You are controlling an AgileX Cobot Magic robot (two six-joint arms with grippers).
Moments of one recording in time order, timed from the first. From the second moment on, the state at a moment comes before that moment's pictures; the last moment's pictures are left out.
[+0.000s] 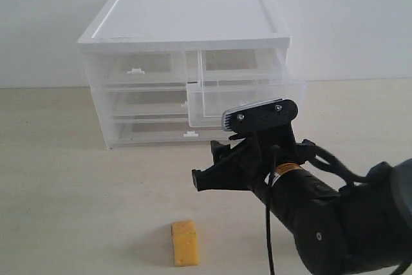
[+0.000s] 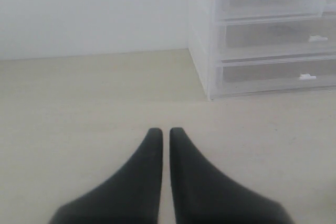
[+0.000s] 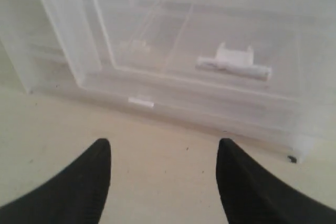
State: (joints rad) left arm -0.06 0.00 0.00 0.00 0.28 0.02; right arm 0.86 1.78 -0.64 0.61 -0.80 -0.28
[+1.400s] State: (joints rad) left arm -0.06 0.00 0.00 0.00 0.28 0.02; right arm 0.26 1.44 -0.95 0.15 1.06 -0.54
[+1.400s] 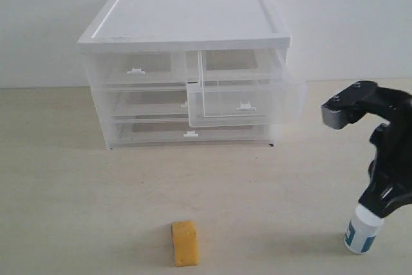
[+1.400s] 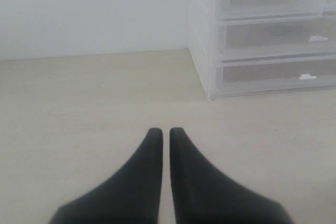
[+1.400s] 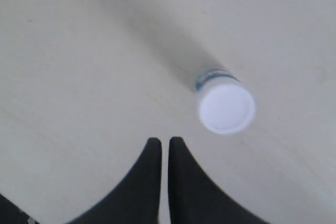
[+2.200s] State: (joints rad) left arm -0.06 0.00 0.00 0.00 0.28 0.02; right arm 0.14 1.55 -0.88 0.21 0.81 -0.52
